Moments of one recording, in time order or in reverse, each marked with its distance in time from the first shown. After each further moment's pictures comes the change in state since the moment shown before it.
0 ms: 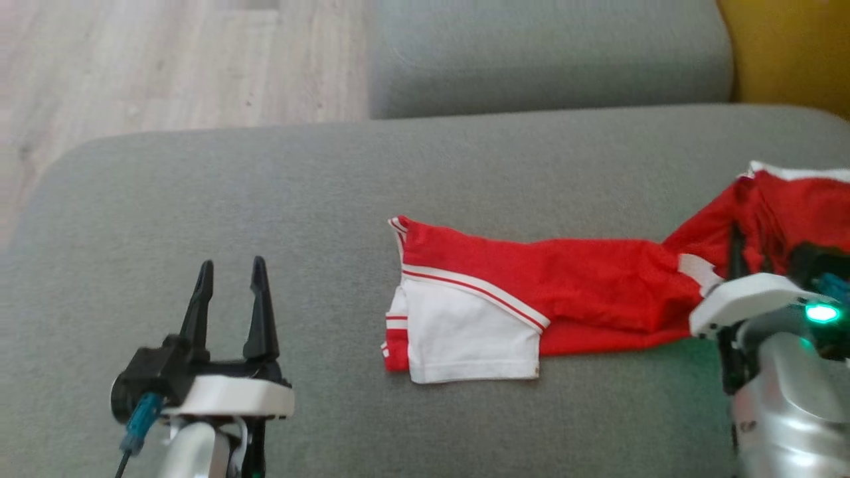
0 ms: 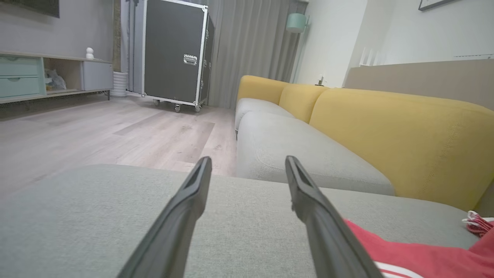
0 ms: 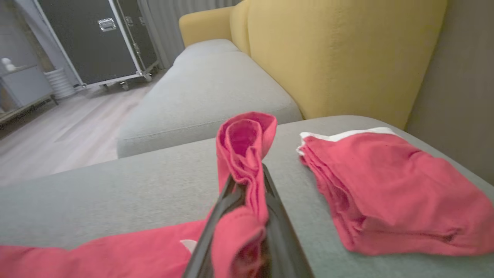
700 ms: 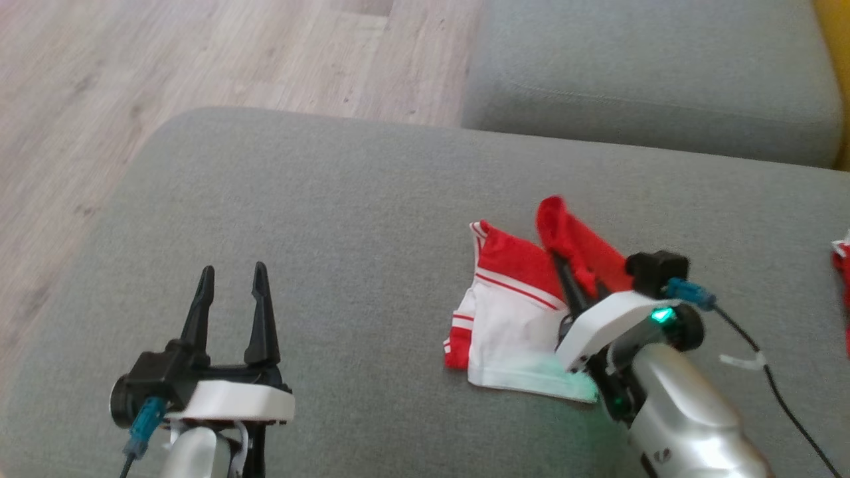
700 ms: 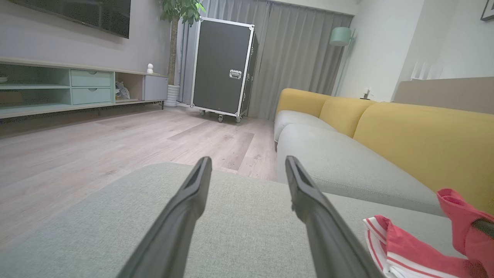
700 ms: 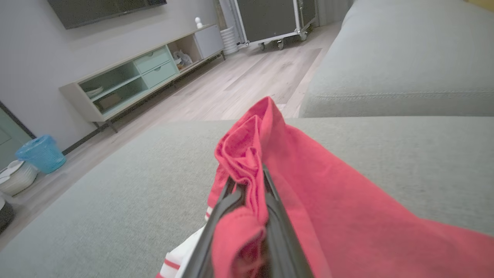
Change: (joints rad) left arm 0.013 0.001 0.000 -0.003 0.024 -0.002 0.000; right arm 0.016 0.003 0.707 -0.031 0.524 0.000 0.034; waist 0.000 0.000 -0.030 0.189
